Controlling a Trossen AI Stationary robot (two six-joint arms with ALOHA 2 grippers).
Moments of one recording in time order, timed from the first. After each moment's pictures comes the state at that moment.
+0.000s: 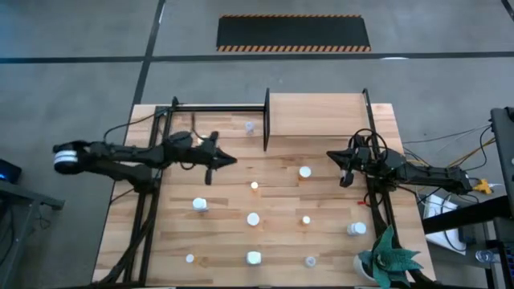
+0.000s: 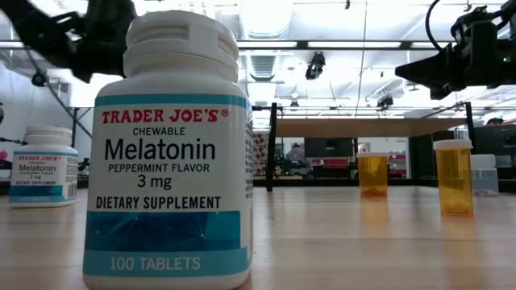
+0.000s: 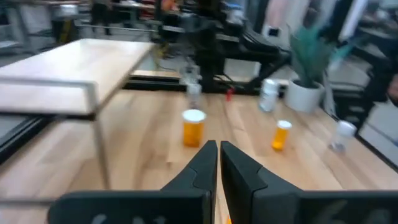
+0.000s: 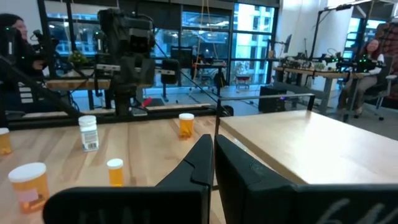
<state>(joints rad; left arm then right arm) 0.25 1.10 0.39 0.57 0.32 -0.02 -0.09 0.06 0.01 0.12 0.19 -0.07</state>
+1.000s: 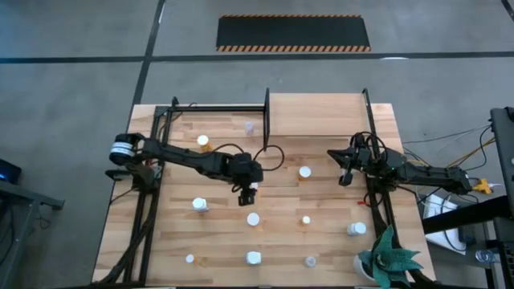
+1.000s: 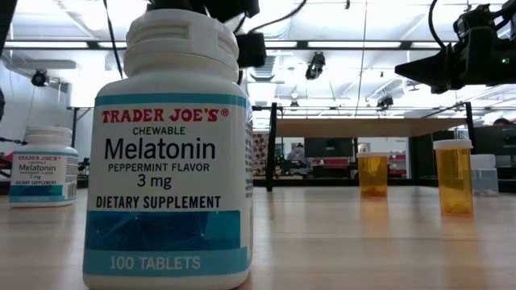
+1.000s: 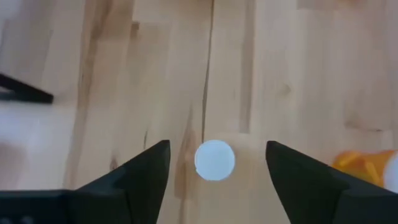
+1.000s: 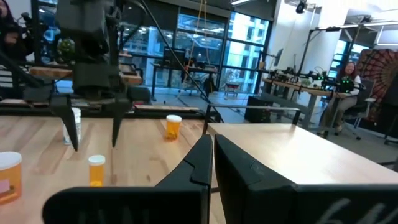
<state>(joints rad) -0.05 1.72 1.21 -0.49 -0.11 -0.13 -0.09 0.06 0.01 0.14 0.21 -0.18</state>
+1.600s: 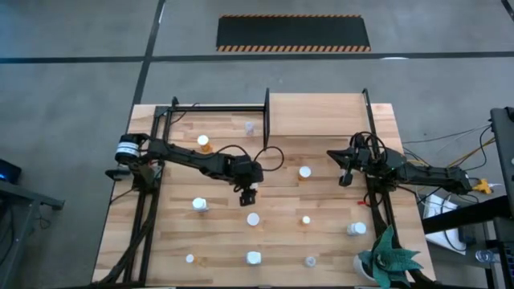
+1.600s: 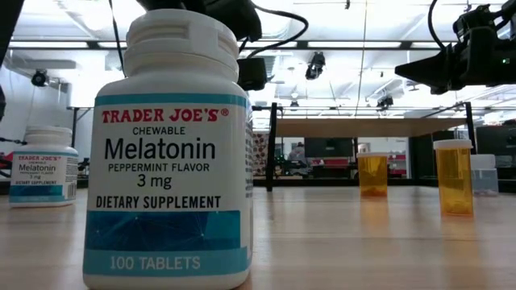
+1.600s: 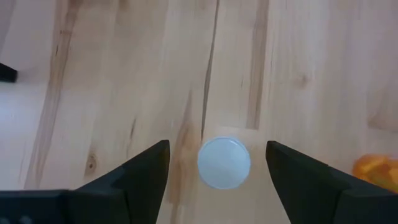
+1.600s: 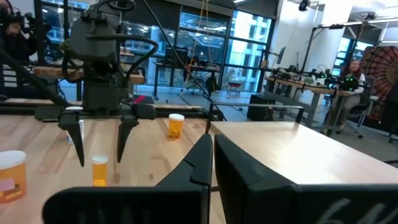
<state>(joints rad) -0.04 1.77 1.16 -0.40 -0.07 -0.15 -0.09 0.06 0.01 0.13 0.20 -0.18</state>
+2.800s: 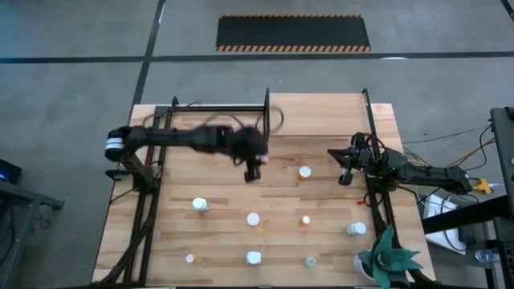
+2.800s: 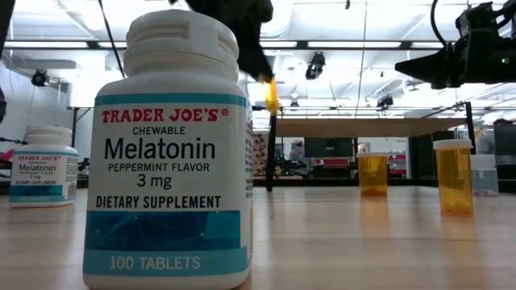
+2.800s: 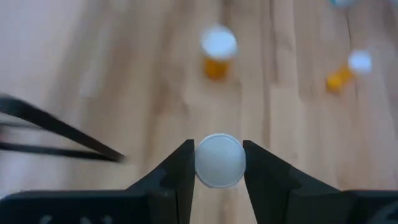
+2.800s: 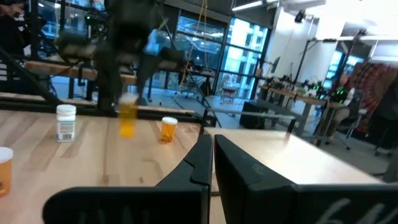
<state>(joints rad) 0.11 1.65 1.47 -0.60 -0.03 0.00 -0.09 0.06 0.01 0.16 0.21 -0.26</state>
